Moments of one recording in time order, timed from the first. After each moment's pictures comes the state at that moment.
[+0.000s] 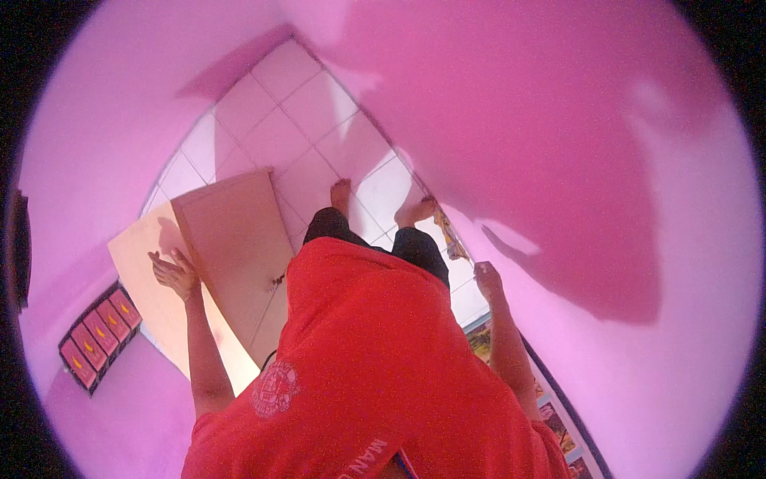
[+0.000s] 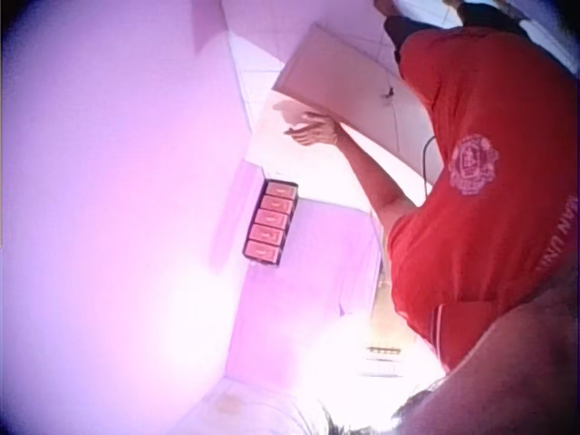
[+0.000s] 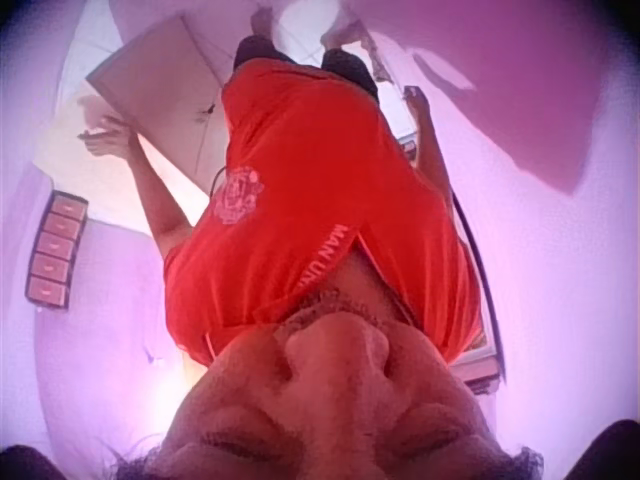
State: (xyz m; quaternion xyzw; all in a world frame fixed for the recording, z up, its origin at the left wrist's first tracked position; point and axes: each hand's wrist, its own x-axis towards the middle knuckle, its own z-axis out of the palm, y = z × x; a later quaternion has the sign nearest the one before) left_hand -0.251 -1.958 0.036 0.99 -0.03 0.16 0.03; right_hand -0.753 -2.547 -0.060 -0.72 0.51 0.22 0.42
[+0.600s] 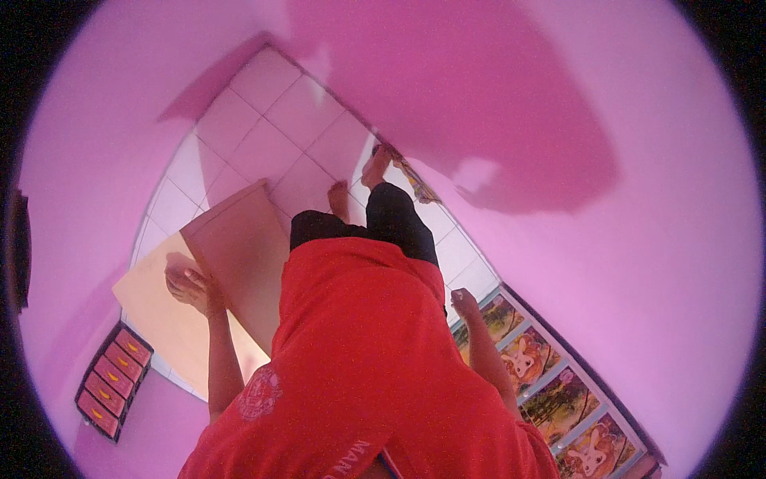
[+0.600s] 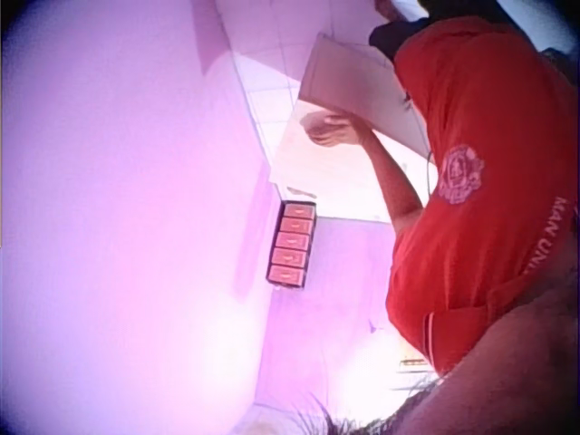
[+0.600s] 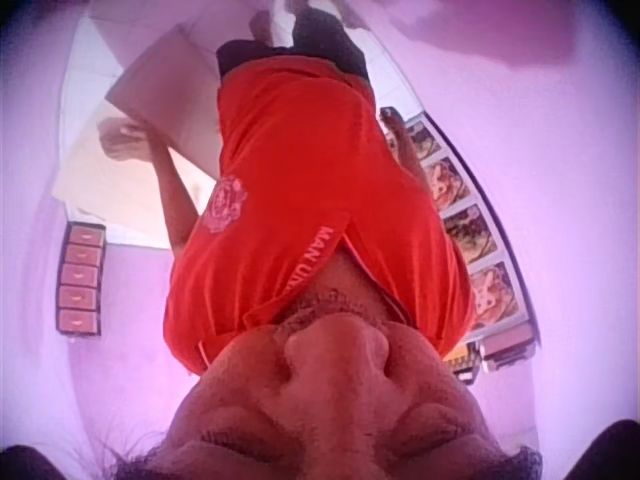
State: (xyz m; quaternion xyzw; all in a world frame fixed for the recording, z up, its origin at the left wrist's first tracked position) left_hand -0.218 -1.976 0.022 0.98 -0.03 0.14 0.14; right_hand -0.758 -2.380 -0.022 -0.64 0.59 0.27 0.42
